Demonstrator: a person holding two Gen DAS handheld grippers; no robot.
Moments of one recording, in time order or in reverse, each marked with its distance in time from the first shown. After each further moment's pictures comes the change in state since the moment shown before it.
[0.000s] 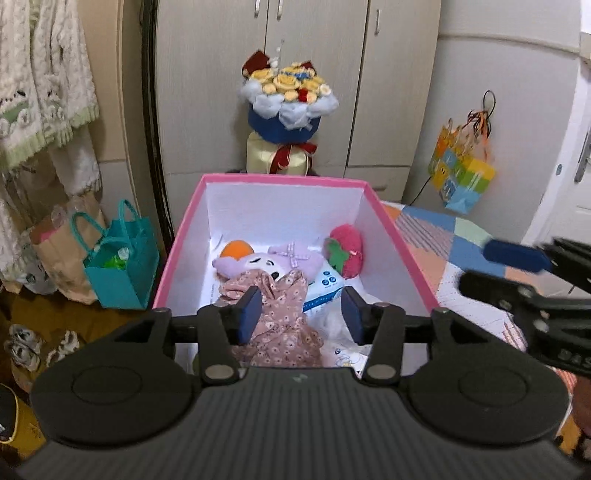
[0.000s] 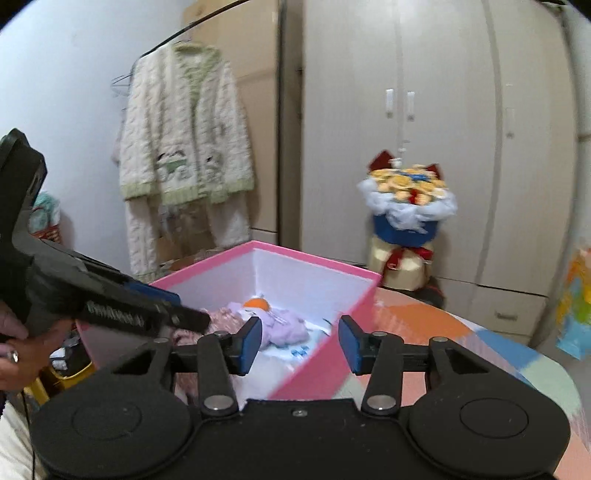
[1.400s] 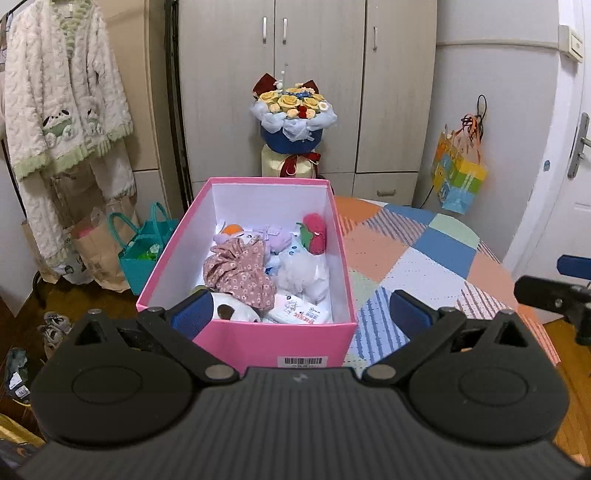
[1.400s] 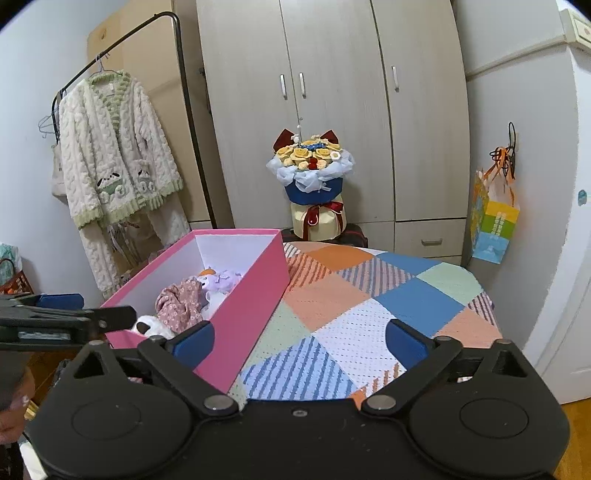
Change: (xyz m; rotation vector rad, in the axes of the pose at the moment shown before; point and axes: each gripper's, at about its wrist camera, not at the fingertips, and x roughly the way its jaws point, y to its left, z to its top) left arm -0.102 -0.094 -0.031 -0.010 -0.036 0.124; right arm -0.136 -0.038 -0.016 0.235 0.101 -0.161
